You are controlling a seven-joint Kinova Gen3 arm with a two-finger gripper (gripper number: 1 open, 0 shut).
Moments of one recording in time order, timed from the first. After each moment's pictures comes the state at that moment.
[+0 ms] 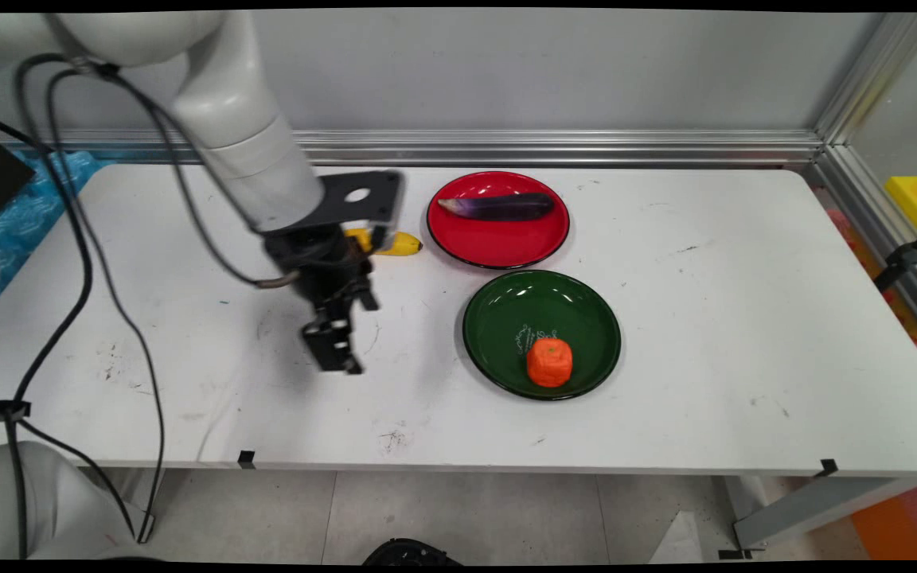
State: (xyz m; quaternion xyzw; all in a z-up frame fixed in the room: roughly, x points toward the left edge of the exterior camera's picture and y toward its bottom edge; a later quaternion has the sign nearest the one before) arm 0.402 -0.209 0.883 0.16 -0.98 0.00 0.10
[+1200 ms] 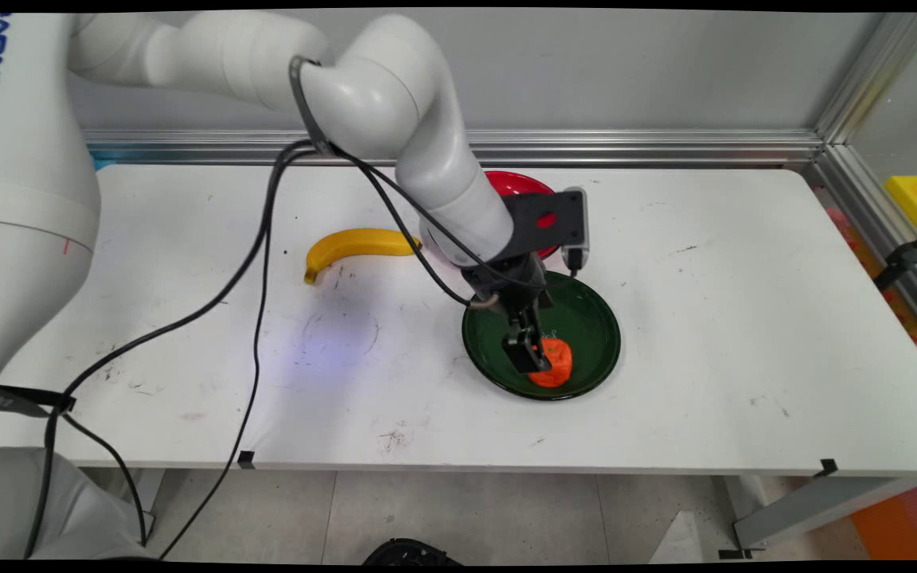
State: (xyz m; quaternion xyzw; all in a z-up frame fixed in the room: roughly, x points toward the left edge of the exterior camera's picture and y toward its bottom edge) arm 0.266 -0.284 0.818 0.12 -0.97 0.07 0.21
